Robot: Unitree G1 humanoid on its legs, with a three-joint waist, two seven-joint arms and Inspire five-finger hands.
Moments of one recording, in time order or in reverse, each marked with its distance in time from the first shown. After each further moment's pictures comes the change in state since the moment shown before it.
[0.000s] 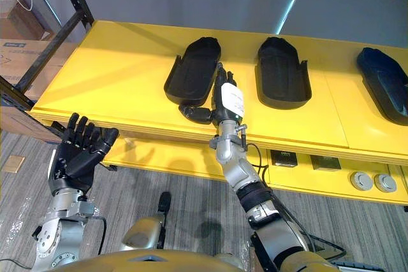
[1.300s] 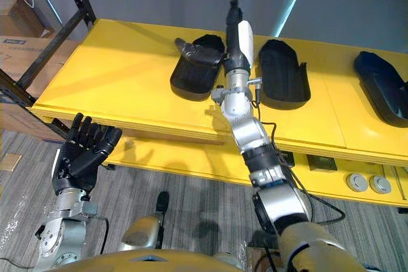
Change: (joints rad) left arm -0.001 0.006 -0.021 0.001 0.001 0.002 0.008; right arm -0.341 -0.060 -0.122 0.056 0.390 -0.057 0.102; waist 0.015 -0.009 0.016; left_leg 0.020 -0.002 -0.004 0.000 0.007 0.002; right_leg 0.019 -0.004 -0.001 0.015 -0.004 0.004
